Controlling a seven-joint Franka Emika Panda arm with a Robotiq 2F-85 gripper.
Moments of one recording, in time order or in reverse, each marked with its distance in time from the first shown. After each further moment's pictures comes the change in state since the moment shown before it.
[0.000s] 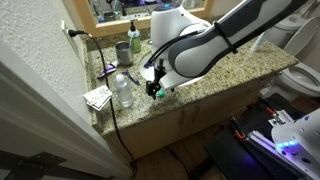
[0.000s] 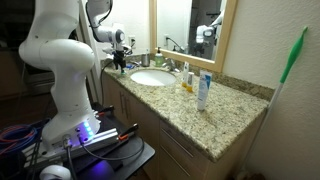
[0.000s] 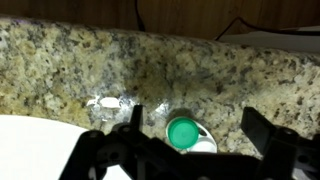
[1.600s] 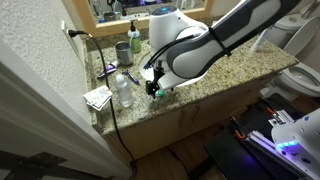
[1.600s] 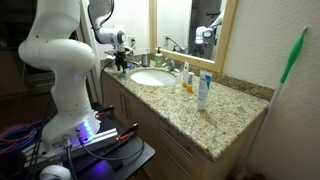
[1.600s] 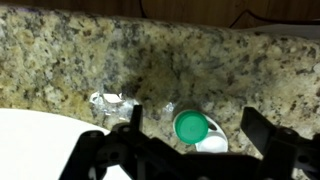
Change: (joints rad) arm 0.014 0.033 -0.028 0.025 -0.039 0.001 0.032
